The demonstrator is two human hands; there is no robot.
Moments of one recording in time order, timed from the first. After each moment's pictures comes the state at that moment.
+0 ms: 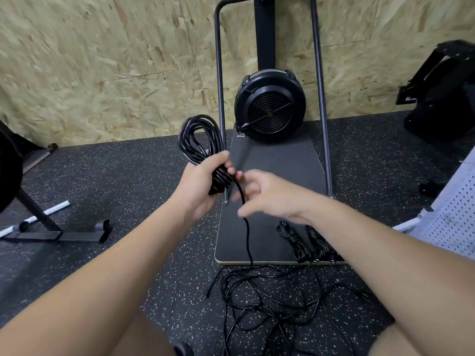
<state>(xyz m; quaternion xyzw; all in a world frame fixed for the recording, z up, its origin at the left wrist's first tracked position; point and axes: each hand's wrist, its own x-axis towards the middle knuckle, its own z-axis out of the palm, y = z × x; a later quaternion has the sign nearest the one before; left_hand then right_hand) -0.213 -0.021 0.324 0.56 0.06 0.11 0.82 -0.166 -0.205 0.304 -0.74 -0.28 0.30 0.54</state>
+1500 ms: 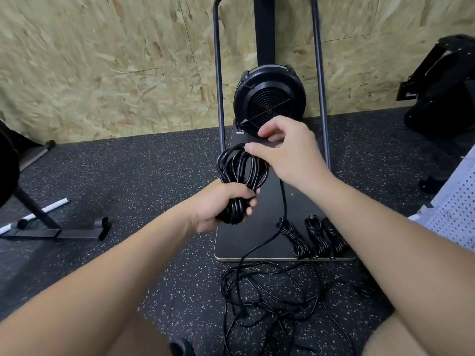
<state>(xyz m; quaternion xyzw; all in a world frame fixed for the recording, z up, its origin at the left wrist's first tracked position) -0.230 -0.032 0.304 0.67 0.04 -0.17 0.72 -0.146 -0.219 0.351 -0.82 -0.21 -0.09 0.53</state>
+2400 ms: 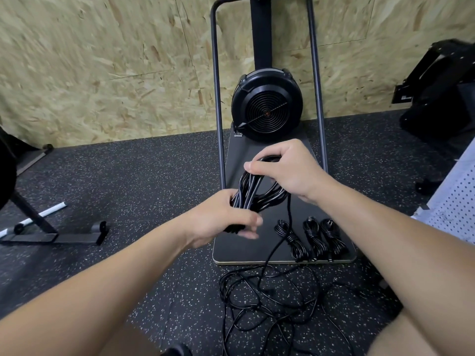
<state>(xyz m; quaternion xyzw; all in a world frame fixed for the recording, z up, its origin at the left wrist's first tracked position) -0.256 -0.044 0.315 0.76 -0.02 -0.17 0.63 -0.149 -0.234 0.341 -0.75 -0.29 0.06 0.60</state>
